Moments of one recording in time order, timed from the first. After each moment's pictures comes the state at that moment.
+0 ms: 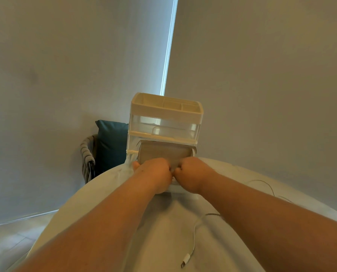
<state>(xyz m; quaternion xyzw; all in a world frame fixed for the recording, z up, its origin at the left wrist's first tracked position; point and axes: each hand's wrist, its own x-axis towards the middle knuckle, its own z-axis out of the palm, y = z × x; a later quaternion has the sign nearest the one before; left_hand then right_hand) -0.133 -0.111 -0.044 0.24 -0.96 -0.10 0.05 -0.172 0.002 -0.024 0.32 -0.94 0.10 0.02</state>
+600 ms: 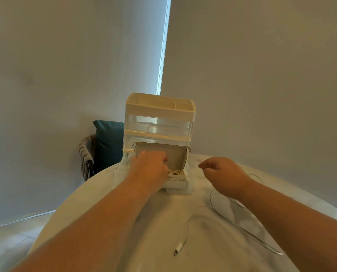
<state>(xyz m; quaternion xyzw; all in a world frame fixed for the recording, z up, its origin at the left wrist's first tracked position) -0.105 -0.110 -0.054 0.11 -0.93 -0.18 0.30 -0.160 0.096 -0.014 0.29 -0.92 0.26 0.04</state>
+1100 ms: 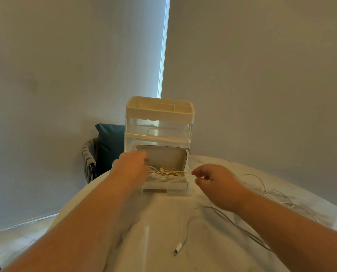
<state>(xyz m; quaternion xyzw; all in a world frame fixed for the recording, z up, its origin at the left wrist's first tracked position) -0.082 -0.140 -0.042 0.18 -0.93 -0.21 0.24 -0.138 0.094 -0.026 0.32 -0.91 0.26 0.06</state>
